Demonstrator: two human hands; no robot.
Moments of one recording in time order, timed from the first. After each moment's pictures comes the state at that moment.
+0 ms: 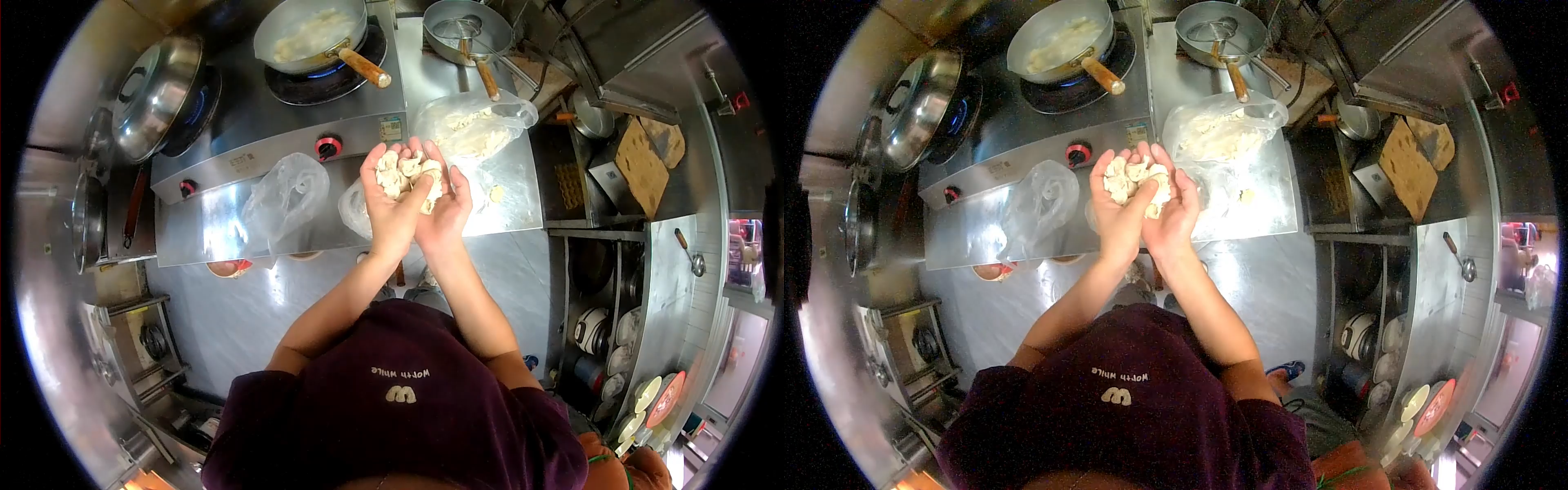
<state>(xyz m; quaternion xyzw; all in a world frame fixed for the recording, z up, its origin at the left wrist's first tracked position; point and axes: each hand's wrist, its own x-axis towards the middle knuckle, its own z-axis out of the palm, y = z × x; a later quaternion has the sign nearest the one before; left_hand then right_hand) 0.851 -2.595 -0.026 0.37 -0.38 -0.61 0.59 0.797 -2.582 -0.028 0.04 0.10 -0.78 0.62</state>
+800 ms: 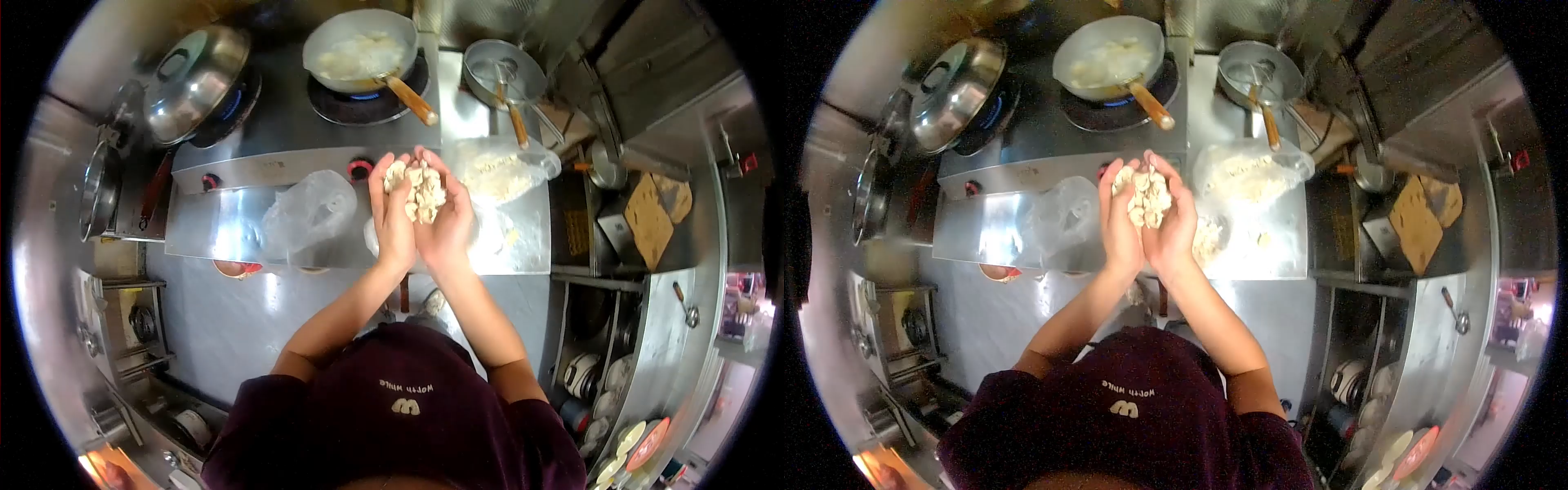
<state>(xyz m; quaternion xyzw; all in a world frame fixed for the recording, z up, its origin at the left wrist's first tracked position) 0.882 -2.633 0.005 0.35 -0.28 -0.63 0.63 0.826 -2.628 0.005 -0.07 0.17 -0.75 0.63</state>
